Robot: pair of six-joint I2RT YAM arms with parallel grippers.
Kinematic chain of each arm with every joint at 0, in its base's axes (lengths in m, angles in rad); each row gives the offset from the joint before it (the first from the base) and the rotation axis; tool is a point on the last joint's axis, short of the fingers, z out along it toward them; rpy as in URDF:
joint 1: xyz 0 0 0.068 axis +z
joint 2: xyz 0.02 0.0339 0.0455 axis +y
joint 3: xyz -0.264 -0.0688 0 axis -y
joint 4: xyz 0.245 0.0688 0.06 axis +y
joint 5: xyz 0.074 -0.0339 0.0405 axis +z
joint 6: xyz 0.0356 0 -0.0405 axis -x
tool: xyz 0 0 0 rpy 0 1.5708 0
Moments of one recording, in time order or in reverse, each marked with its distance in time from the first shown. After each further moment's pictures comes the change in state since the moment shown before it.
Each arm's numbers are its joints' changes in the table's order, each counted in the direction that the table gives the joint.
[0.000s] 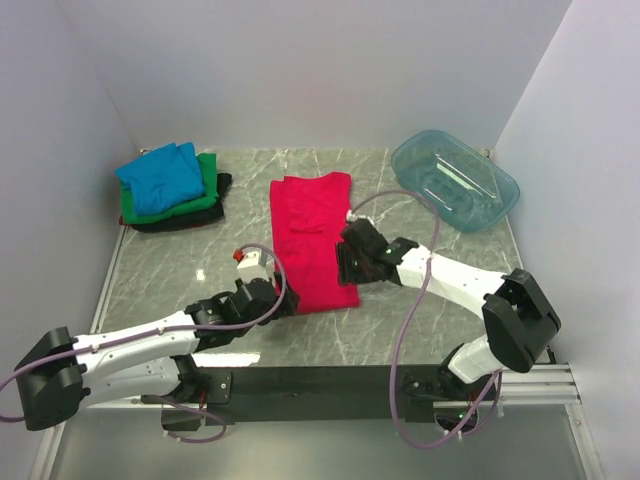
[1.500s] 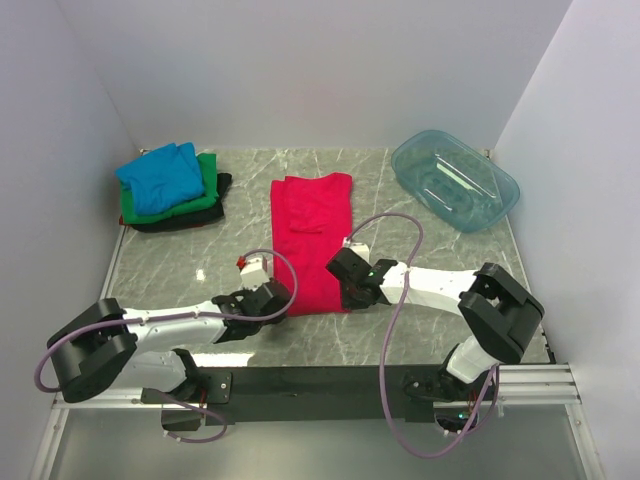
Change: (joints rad) left arm 0.035 0.285 -0.028 0.008 0.050 0.147; right arm 0.154 0.090 -0.155 -0.023 -0.129 -0.209
